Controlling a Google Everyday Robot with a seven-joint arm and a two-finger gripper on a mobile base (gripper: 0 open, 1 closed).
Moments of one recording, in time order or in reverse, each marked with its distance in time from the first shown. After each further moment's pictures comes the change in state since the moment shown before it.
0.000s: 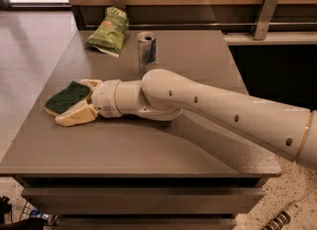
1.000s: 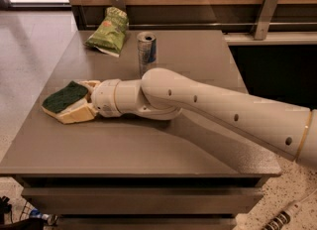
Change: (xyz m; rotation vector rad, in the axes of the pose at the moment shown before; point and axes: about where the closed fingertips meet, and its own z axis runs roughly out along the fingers) arm -0.004 0.002 0.001 -0.004 0.000 -0.001
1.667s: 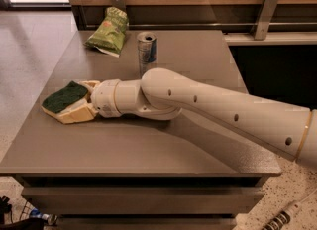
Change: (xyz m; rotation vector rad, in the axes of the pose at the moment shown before) arm 0.000 0.000 0.000 0.000 0.000 0.000
